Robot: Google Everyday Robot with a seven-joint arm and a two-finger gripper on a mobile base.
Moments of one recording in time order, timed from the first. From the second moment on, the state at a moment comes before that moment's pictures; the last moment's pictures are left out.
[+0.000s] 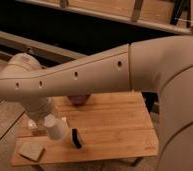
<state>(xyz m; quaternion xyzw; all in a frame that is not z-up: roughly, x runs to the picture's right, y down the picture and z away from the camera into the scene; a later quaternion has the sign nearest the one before) -0.176 0.127 0.571 -0.27 0.14 0.39 0.87</state>
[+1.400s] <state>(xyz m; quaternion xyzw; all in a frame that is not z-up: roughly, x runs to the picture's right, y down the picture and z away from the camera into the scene) -0.123 0.151 0.587 -0.27 0.18 0.44 0.84</state>
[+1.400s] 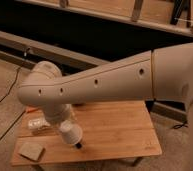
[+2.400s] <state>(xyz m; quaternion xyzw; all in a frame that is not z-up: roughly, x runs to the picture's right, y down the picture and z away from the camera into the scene) -0.117 0.167 0.628 -0.27 0.18 0.42 0.85</state>
